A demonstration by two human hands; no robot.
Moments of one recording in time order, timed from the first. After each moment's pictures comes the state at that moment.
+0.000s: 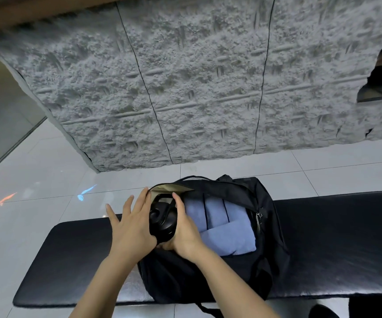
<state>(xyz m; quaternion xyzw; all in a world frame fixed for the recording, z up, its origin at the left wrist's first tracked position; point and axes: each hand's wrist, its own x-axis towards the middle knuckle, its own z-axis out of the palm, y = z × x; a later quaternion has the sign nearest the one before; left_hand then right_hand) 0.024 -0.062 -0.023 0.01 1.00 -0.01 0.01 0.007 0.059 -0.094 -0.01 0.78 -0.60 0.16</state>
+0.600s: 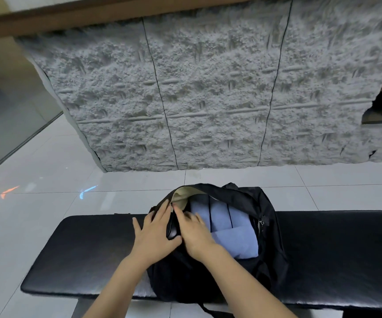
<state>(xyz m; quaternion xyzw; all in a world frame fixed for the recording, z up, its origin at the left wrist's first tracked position) 0.040 -0.053 -0.036 0.00 0.99 0.12 0.12 0.015 0.076 -0.070 -0.19 0.94 -0.25 0.12</state>
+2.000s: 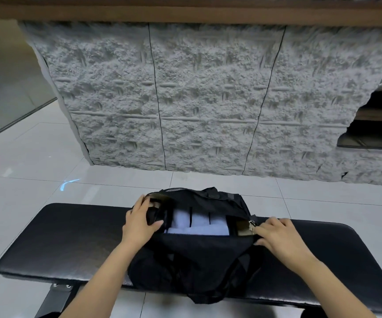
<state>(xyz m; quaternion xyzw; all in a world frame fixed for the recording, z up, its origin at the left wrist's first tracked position) 0.033 -0.051 -0.060 -0.08 0.95 0.28 0.04 0.061 0.326 -0.055 -0.21 0.97 0.03 -0.08</state>
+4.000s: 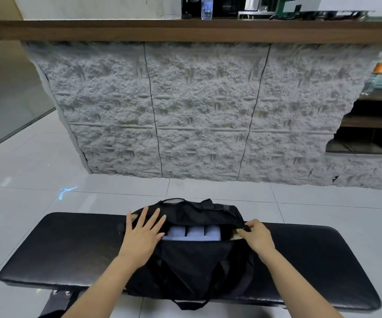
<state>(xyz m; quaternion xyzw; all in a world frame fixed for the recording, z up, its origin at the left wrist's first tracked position) 0.055 -0.040 -0.070 0.13 0.99 -0.07 -0.06 0.050 0.291 -0.038 0.20 0.88 -0.42 0.08</state>
